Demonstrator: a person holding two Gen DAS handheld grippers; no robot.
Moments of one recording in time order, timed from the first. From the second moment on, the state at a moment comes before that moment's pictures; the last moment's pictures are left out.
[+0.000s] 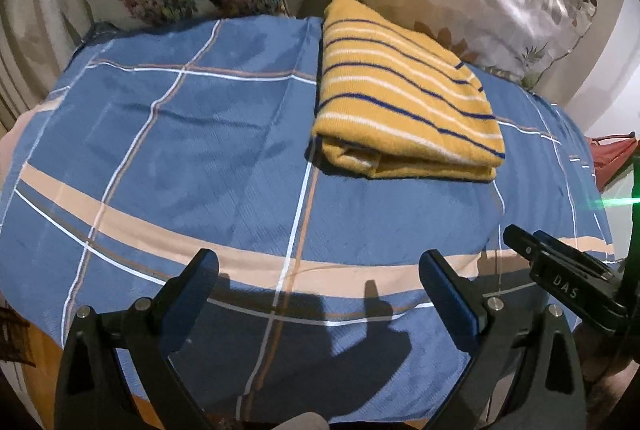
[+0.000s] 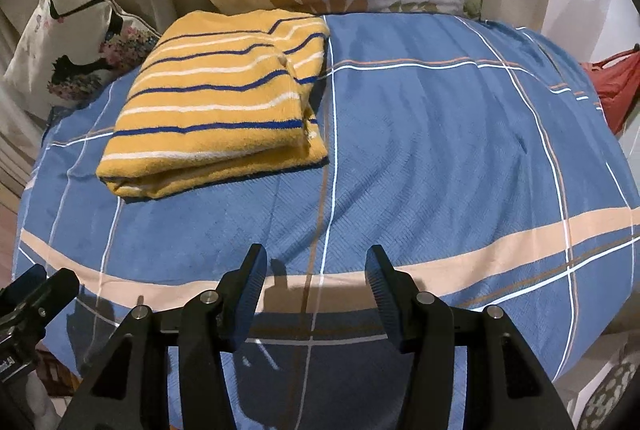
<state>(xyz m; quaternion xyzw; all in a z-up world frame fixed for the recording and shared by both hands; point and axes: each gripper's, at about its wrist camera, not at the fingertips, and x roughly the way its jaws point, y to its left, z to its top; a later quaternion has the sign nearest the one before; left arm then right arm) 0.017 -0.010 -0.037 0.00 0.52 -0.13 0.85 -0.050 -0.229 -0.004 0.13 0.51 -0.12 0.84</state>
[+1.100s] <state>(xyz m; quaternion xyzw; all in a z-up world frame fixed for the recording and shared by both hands) 0.055 -0.020 -0.042 0.00 0.53 -0.14 0.84 -0.020 -0.235 -0.008 0.12 0.52 -0.13 0.84</state>
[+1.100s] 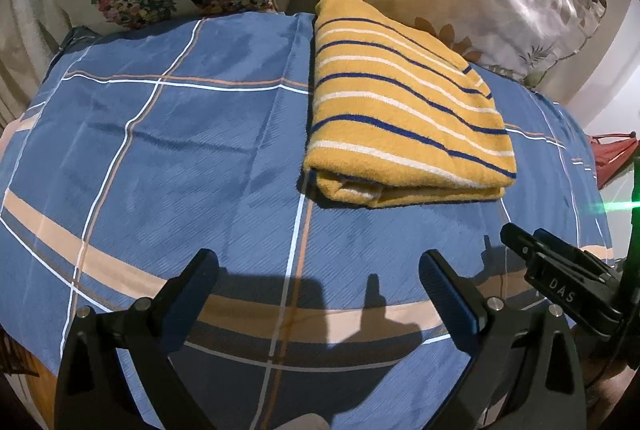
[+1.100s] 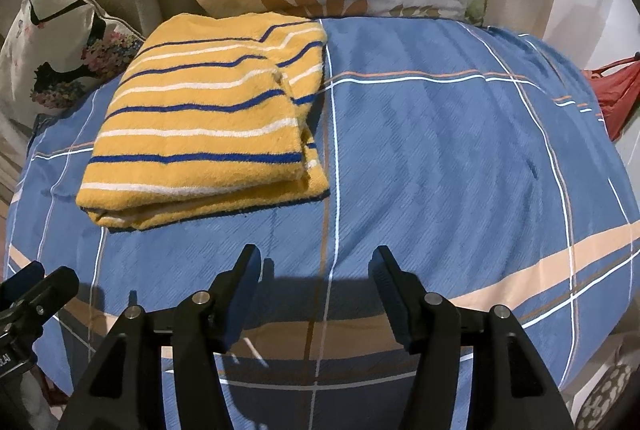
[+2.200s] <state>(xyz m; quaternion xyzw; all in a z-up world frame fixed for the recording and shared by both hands) 0.049 -0.022 -0.038 0.01 0.52 -0.13 0.84 -0.023 -0.234 -0.010 0.12 0.52 -0.13 0.84</state>
